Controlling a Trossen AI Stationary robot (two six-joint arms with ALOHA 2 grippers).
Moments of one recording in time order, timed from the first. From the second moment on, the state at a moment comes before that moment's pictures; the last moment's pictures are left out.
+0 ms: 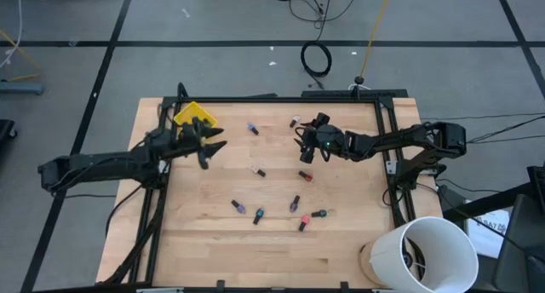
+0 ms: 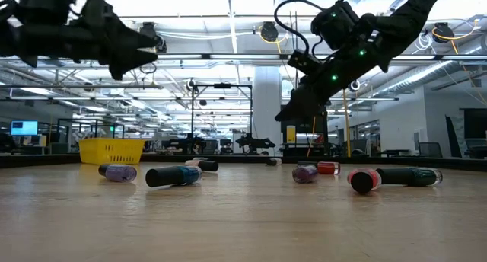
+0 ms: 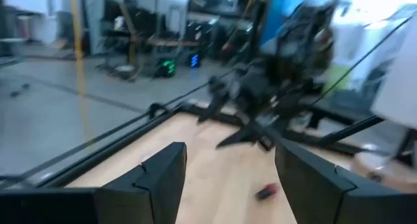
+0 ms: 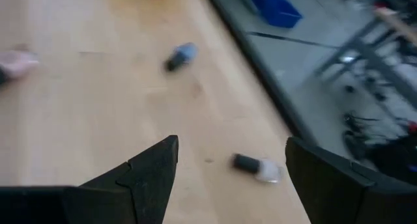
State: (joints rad) left arm 0.36 0.63 0.15 0.56 0.12 -0.16; right arm -0.24 1.52 0.65 0.40 0.33 -0.26
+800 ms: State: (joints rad) left arm 0.36 0.61 0.13 0.58 0.12 -0.19; right arm -0.18 1.45 0.77 -0.12 -0.13 -0.01
